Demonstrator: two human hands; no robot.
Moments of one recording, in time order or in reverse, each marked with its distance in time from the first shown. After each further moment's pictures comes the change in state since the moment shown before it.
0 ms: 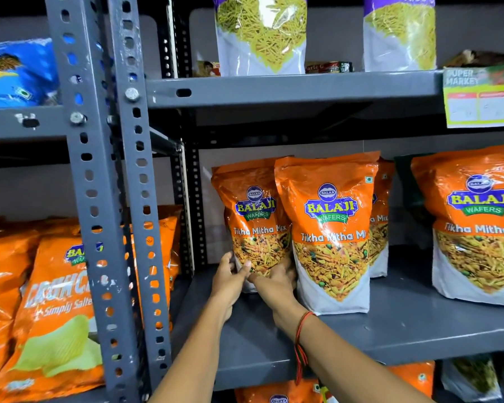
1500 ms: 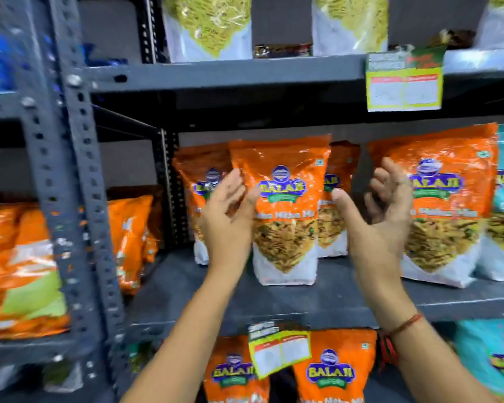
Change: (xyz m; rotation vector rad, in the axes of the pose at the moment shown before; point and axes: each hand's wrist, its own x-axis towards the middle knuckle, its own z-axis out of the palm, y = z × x) left_hand -0.137 0.125 0.100 -0.229 0.257 0.677; right_hand -0.049 -0.029 -0.234 0.415 0.437 -0.731
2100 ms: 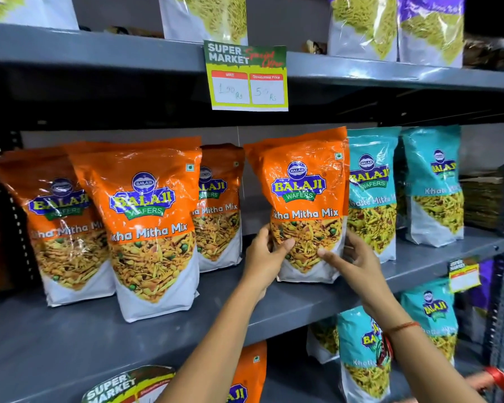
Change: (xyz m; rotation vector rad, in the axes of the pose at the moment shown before) left_hand -0.082 -0.121 0.229 0.006 -0.661 -0.477; right_hand 0.068 0.113 -0.220 -0.319 -0.230 0.363
